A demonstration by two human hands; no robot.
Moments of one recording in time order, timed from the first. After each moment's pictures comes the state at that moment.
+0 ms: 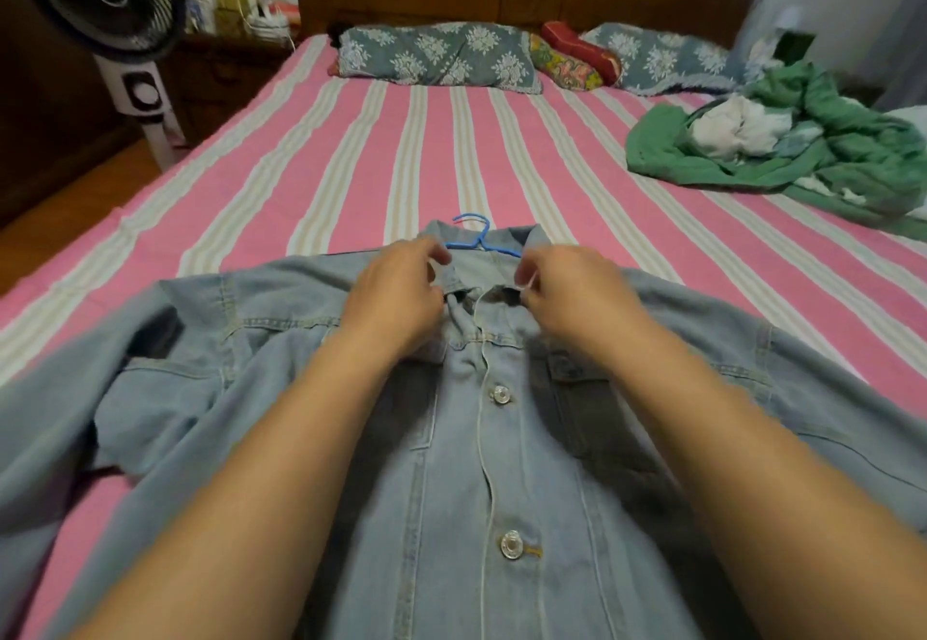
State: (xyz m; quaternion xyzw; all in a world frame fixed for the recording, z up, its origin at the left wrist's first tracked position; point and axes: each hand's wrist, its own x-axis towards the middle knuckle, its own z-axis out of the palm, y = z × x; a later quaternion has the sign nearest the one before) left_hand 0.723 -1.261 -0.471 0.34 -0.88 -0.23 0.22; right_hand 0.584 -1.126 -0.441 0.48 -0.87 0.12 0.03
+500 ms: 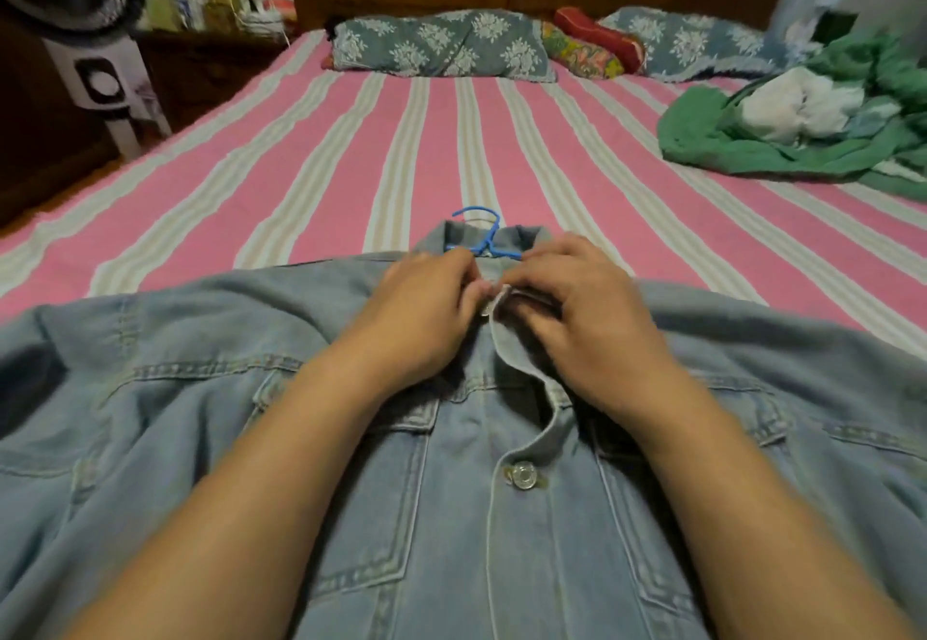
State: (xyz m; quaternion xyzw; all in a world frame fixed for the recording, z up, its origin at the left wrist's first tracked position) left_hand 0.656 -1.301 -0.517 0.20 -0.93 -0.18 0.24; right_hand 0.538 -1.159 -0.508 0.61 -0.70 0.35 0.12
